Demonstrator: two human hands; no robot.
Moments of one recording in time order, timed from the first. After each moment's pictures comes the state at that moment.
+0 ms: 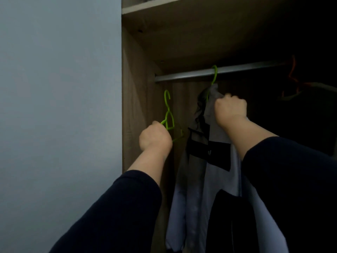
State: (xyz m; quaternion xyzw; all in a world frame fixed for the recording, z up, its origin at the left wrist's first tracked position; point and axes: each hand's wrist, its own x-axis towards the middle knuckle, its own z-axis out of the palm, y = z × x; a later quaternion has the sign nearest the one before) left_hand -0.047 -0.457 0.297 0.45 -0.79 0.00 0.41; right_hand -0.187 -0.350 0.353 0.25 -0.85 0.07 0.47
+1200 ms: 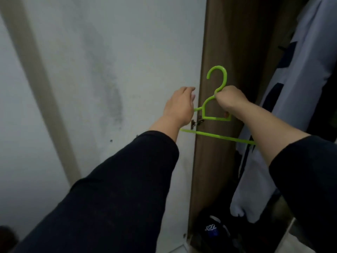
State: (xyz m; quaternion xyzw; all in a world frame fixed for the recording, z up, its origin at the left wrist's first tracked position) left_hand 0.120 -0.255 0.128 0.49 -0.78 0.02 0.39; right_hand -0.029 -0.236 0.162 0.60 -0.69 0.39 -0.10
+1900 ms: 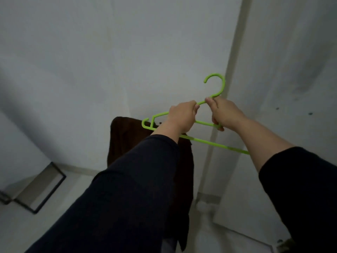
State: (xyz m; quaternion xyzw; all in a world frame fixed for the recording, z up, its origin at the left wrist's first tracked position) left_hand 0.497 -0.015 0.023 0.80 -0.54 0.08 0.23; right_hand 0.383 -0.108 0.041 0.89 -0.33 0.21 -0.22
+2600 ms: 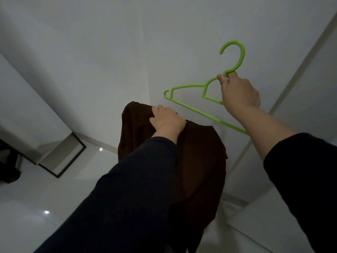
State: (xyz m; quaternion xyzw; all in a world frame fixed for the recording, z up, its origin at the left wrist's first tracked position) left_hand 0.647 -0.042 -0.070 0.97 -0.19 -0.05 0.15; right_hand 0.550 -0.174 0.001 0.90 -0.36 0.25 -0.06
